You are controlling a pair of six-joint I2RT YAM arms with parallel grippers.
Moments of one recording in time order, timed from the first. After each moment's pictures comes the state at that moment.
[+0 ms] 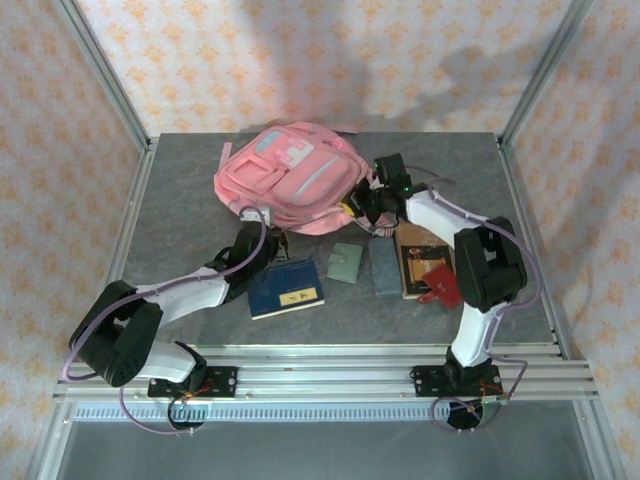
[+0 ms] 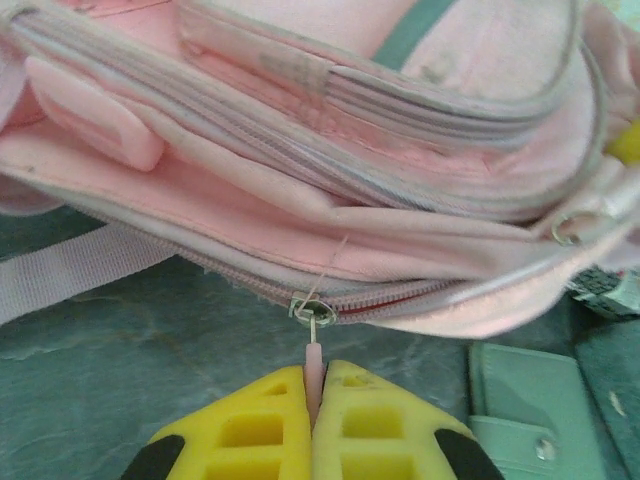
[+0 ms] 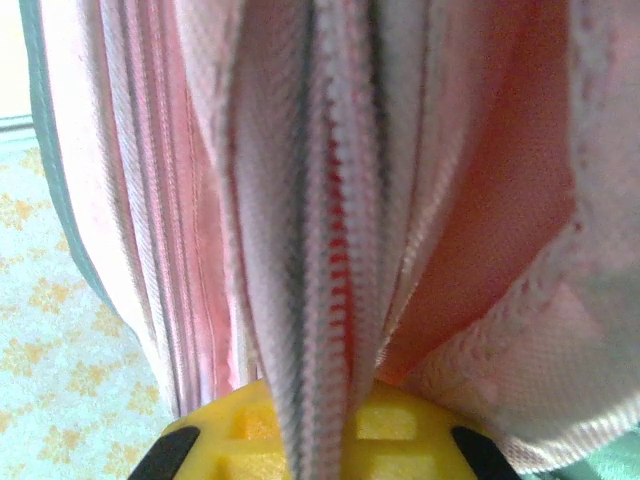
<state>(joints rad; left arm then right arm) -0.54 1.38 0.59 0.23 -0.17 -0.57 0.36 1.86 1.33 -0.30 -0.52 1.12</state>
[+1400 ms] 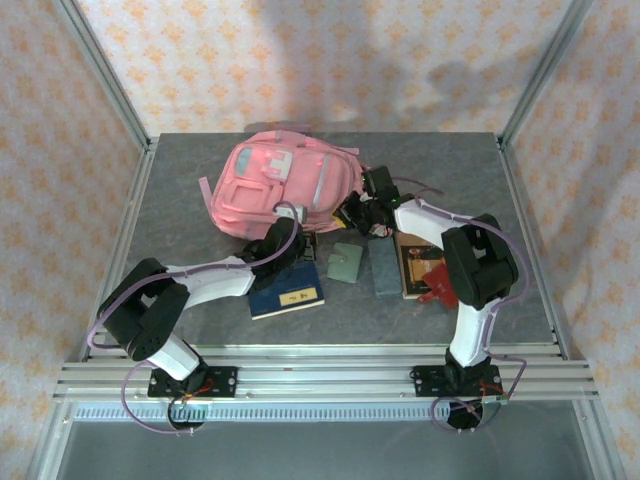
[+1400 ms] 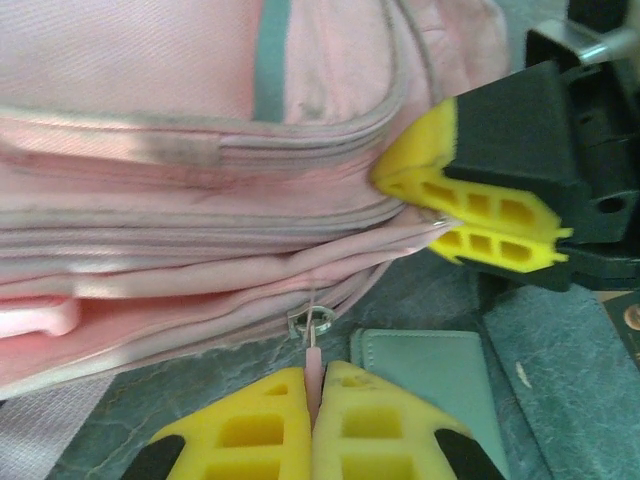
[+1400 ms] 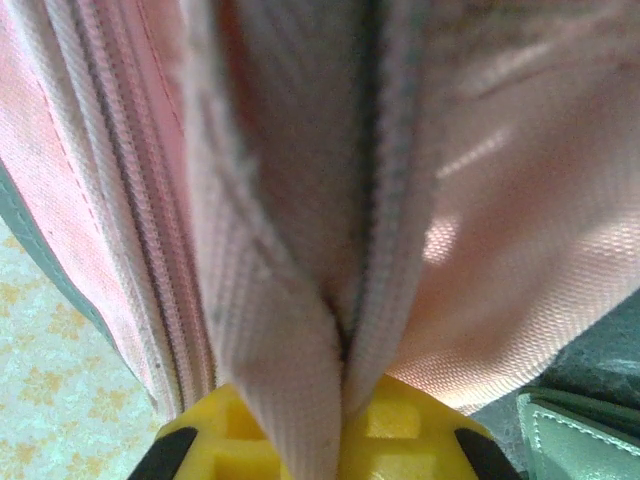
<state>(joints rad) -0.64 1.56 0.73 0.24 -0.15 -0.58 0.43 1.89 1.24 -0.19 -0.47 1.16</state>
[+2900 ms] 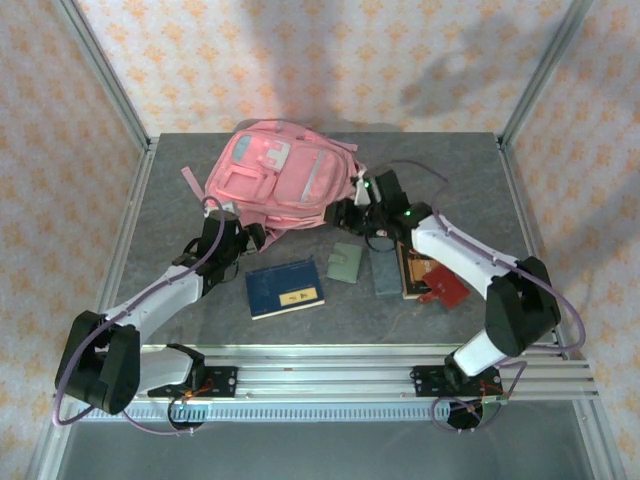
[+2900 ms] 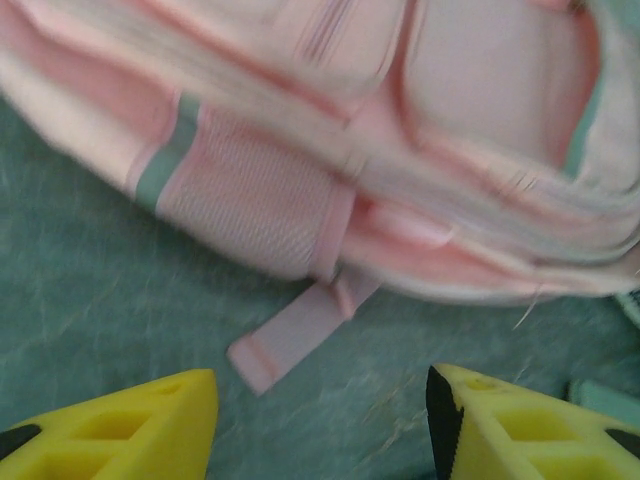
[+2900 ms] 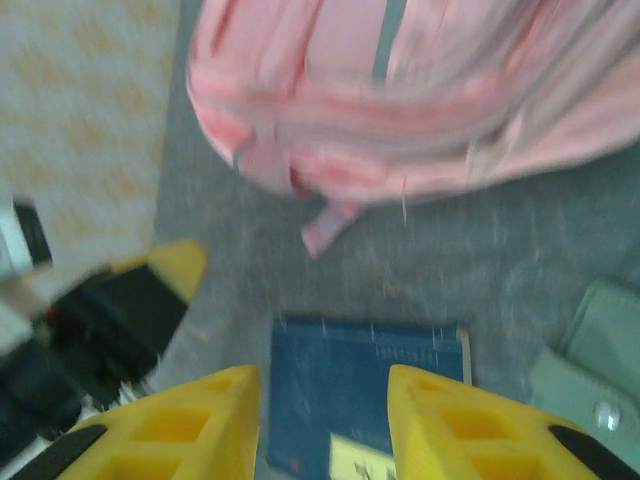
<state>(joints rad) -0.28 1.22 0.60 -0.08 -0.07 -0.59 0.58 1.53 1.11 -0.31 -0.42 0.72</state>
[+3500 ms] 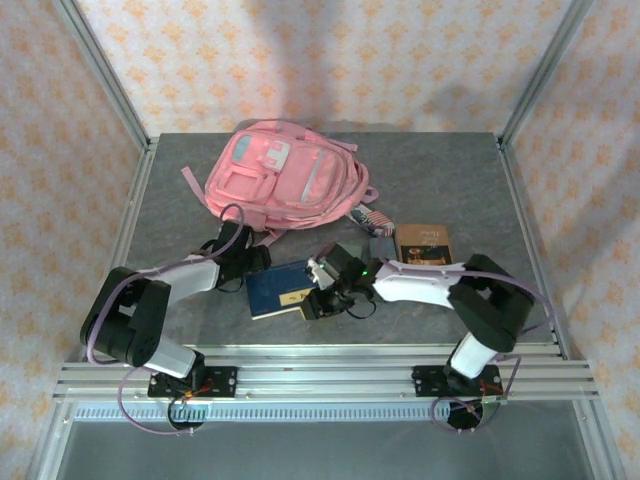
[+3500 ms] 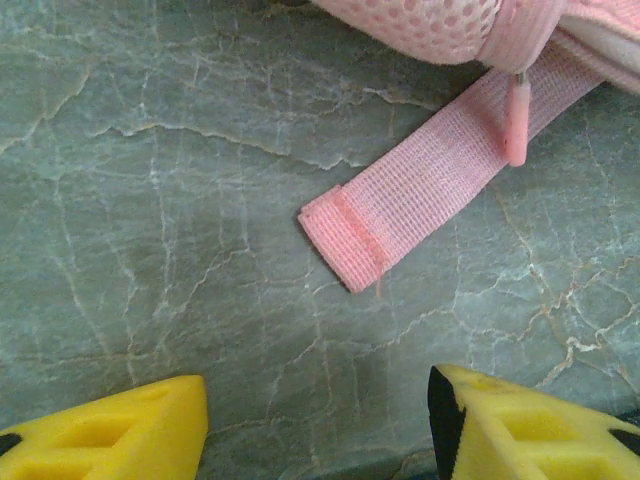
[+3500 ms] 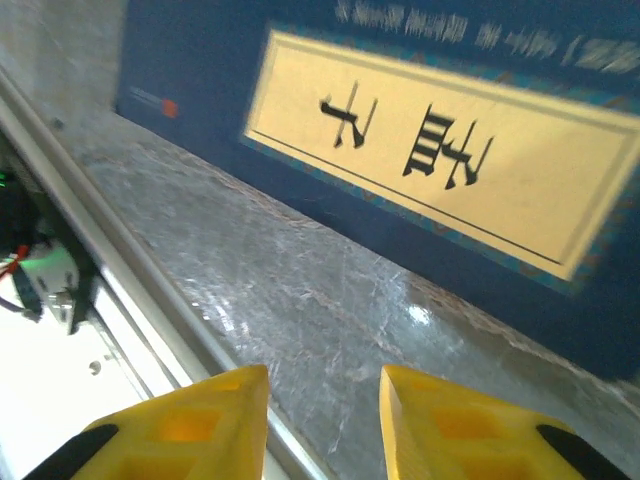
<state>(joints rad) -0.28 1.48 0.61 -0.11 0.00 -0.57 0.94 1.67 0.87 -0.26 -0.48 0.57</state>
